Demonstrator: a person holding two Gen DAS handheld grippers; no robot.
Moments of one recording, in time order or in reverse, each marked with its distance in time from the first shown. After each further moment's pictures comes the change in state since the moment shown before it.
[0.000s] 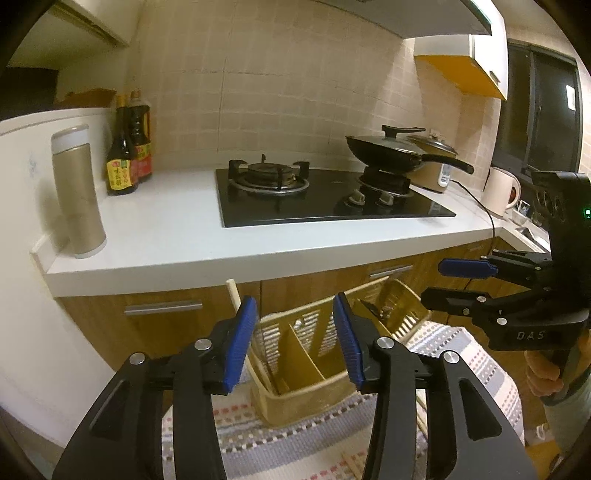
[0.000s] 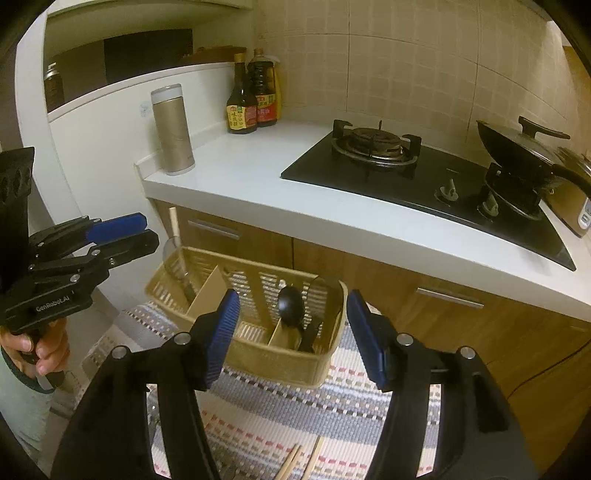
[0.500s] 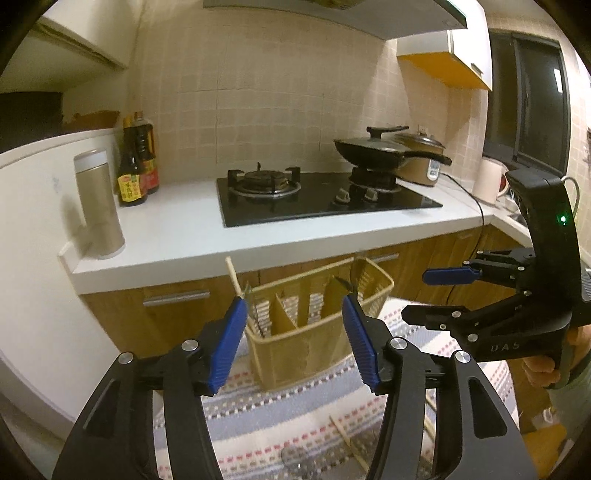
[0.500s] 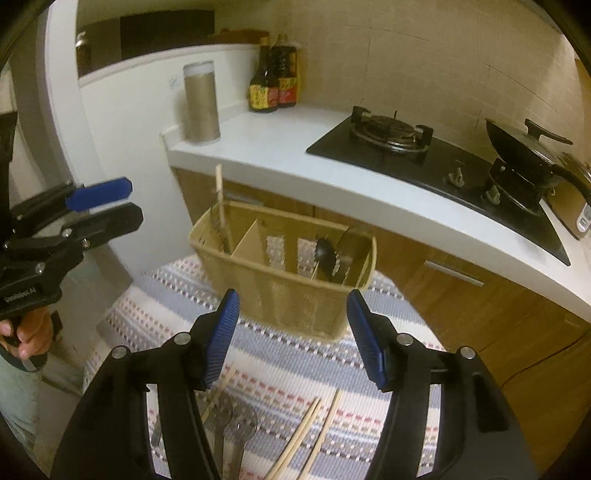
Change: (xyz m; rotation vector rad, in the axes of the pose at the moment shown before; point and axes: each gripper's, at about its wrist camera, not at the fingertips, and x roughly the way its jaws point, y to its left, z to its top) left arm -0.065 -0.025 -0.023 0.059 -0.011 0.027; right arm -0.030 0.037 -0.032 -0.064 0.074 0.005
